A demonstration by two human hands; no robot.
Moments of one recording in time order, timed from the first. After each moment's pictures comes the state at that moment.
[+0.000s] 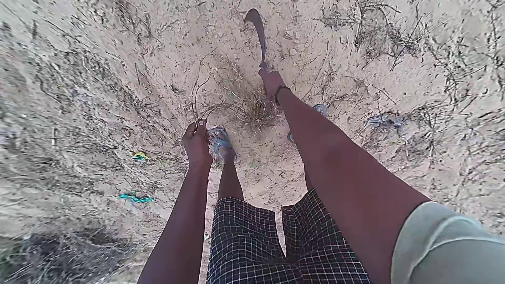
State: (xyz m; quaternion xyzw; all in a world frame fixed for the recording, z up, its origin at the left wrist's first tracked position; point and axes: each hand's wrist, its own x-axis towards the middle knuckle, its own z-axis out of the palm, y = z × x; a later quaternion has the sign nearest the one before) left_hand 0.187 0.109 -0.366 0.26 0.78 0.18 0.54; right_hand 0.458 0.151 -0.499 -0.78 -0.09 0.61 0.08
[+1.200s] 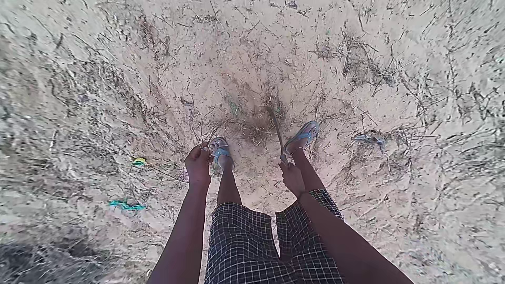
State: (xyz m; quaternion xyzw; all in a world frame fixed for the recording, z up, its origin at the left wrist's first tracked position) left_hand 0.150 0.099 -0.343 0.23 0.79 0.15 0.55; right_hand 0.412 -0.101 -0.370 -0.81 -0.08 0.59 -0.05
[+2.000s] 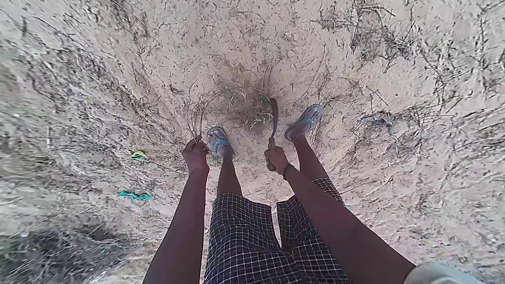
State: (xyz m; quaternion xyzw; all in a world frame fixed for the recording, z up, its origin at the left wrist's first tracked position) left_hand 0.154 0.088 -0.380 0.20 0.84 0.10 0.50; right_hand 0.378 -0.058 -0.410 -0.72 0.16 0.67 0.07
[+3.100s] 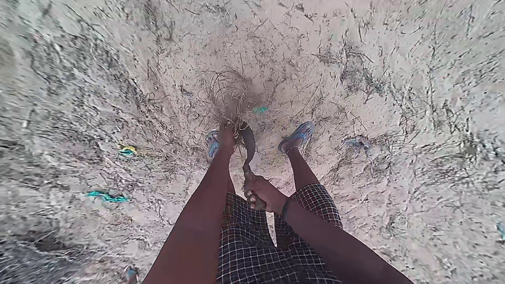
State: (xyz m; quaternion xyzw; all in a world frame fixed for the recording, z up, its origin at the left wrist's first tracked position) left_hand 0.208 0.093 -0.435 0.14 0.76 0.06 0.64; right_hand 0.318 -0.022 -0.272 -0.50 0.24 0.82 0.13
